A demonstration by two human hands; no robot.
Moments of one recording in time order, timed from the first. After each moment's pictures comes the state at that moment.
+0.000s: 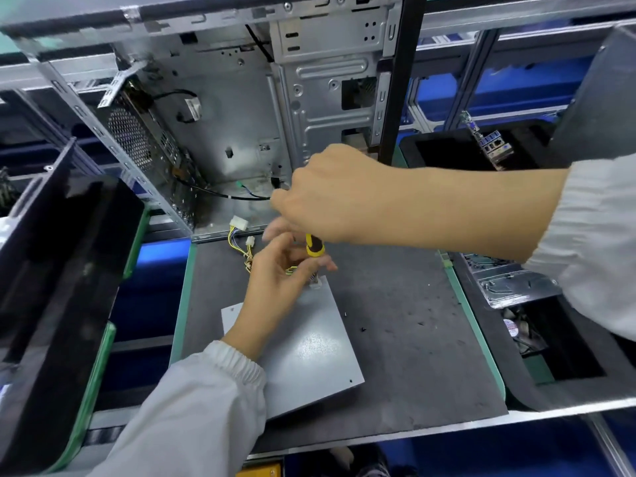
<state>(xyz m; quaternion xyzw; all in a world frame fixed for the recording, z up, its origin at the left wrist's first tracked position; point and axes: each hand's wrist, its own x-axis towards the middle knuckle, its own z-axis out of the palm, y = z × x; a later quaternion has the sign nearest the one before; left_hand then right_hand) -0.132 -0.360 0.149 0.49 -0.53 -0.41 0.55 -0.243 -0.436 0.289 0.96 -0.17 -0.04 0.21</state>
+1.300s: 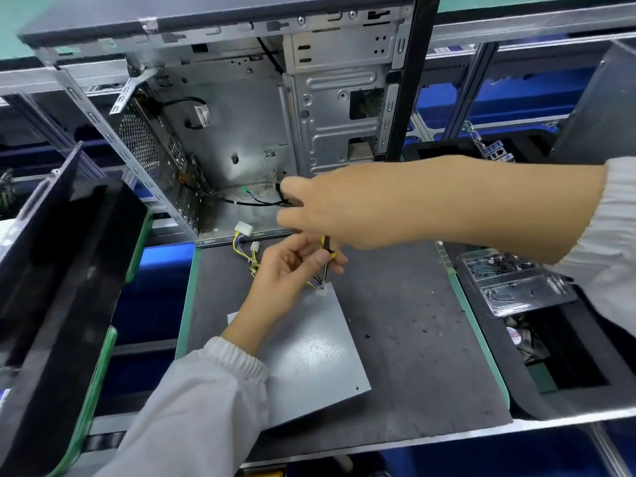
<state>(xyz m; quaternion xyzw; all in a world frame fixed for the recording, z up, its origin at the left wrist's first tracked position) -0.119 -0.373 0.146 0.41 -0.53 -0.50 0.54 -0.238 -0.440 0.293 0.96 -0.17 -0.17 0.13</state>
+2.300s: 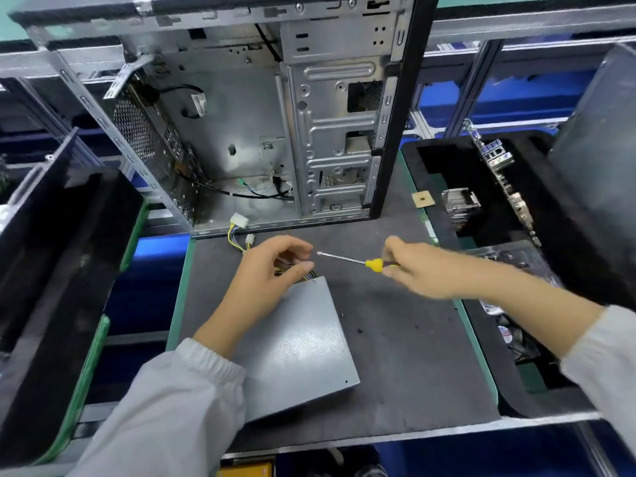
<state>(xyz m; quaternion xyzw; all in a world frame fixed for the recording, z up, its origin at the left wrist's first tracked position) -0.101 -0.367 0.144 0.60 -0.61 -0.33 0.39 -0.346 -0.441 0.183 0.84 -0.45 -0.14 -0.27</state>
